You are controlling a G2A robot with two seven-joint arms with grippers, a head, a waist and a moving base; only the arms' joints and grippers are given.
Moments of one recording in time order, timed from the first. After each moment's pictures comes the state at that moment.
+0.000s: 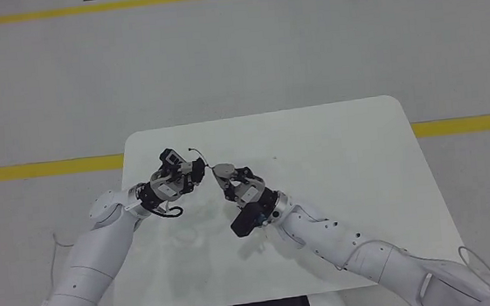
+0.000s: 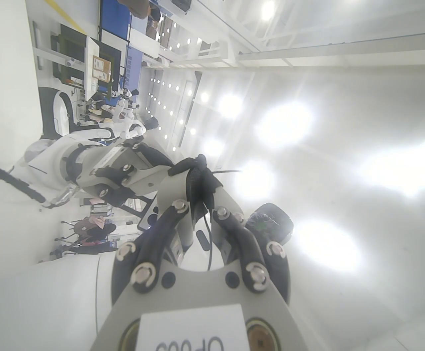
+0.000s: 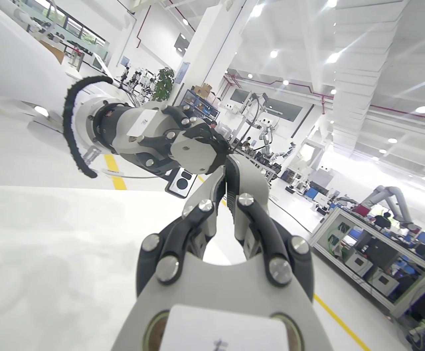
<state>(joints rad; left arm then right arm) 1.26 -1.02 -1.16 -1.26 -1.13 -0.03 -1.30 -1.06 -1.28 0.44 -1.26 -1.57 0.34 -0.77</state>
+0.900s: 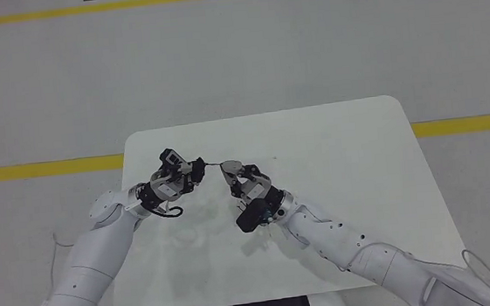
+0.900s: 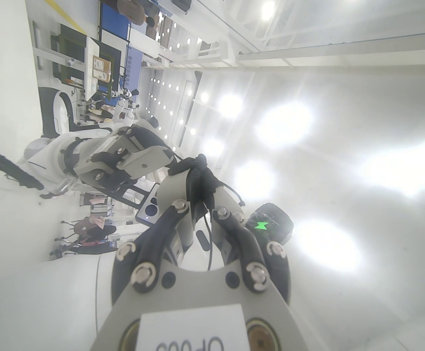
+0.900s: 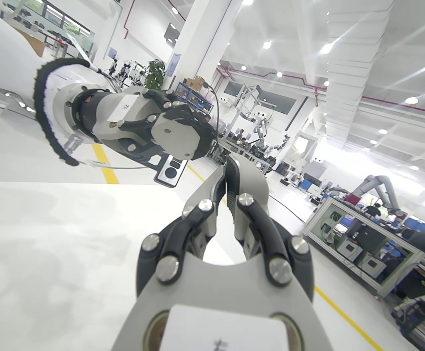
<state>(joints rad) 1.26 -1.02 -1.16 -1.26 -1.13 -0.03 -1.30 -1.10 -1.26 0.49 -1.27 -1.57 0.34 -0.76</state>
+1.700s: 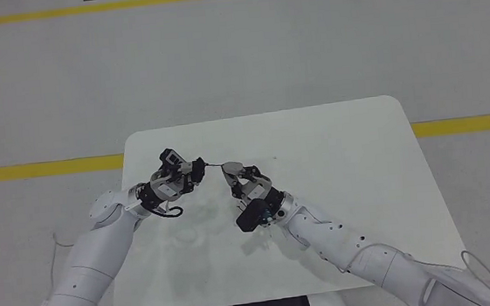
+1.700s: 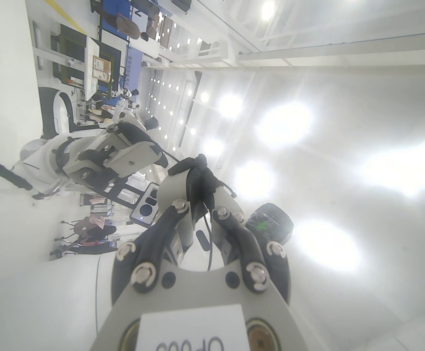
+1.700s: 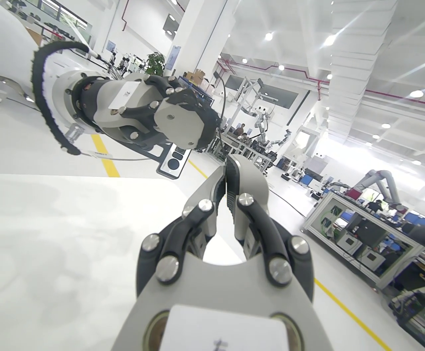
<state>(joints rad) 1.26 -1.02 -1.16 -1.26 -1.13 -0.03 -1.30 -1.10 -1.27 0.49 -1.25 -1.57 0.34 -0.75</state>
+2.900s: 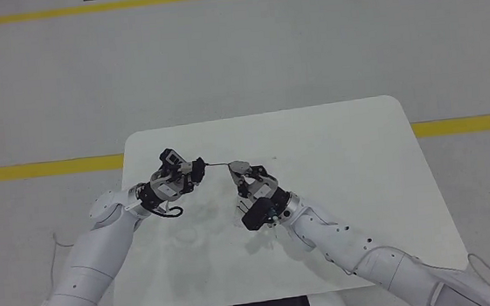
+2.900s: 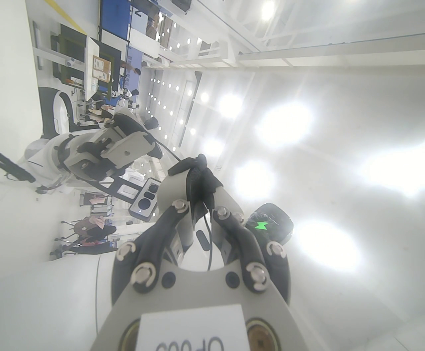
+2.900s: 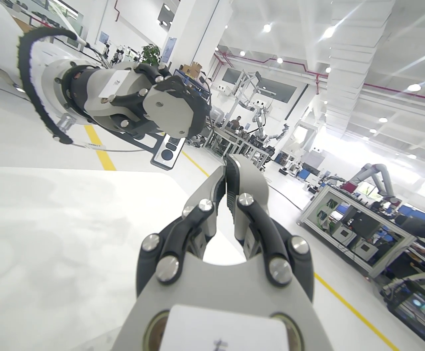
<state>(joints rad) 1.26 -1.02 -1.16 -1.26 -1.13 -0.03 -1.30 -1.13 -1.23 0.51 -1.29 -1.57 0.34 -0.72</state>
